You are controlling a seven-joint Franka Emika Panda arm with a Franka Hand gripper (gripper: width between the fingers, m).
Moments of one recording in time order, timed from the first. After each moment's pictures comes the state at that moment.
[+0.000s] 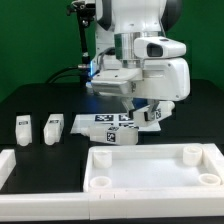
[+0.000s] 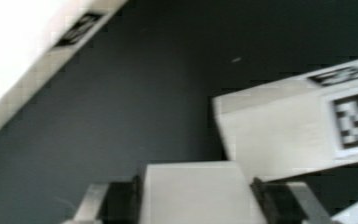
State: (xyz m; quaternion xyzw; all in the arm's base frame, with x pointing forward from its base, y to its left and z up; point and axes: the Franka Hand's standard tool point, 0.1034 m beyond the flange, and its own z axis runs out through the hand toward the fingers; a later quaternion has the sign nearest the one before) arm 0.443 0.032 0.050 0.36 0.93 0.03 0.06
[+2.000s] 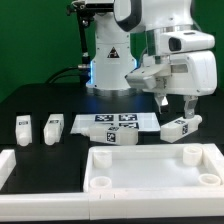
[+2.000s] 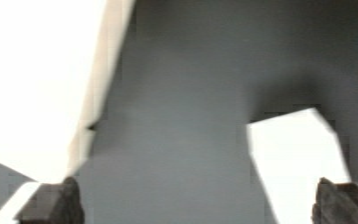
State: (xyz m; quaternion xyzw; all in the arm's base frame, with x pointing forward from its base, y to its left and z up) arm 0.467 0.109 0.064 0.58 0.81 0.10 0.06
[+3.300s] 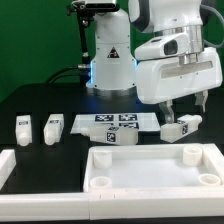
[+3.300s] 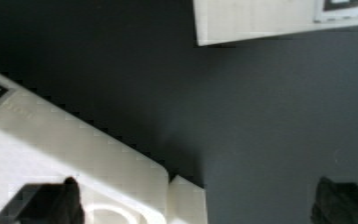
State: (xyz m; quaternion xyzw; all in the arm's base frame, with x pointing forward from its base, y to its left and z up) arm 0.471 0.120 0.061 0.95 0.29 0.10 -0.02
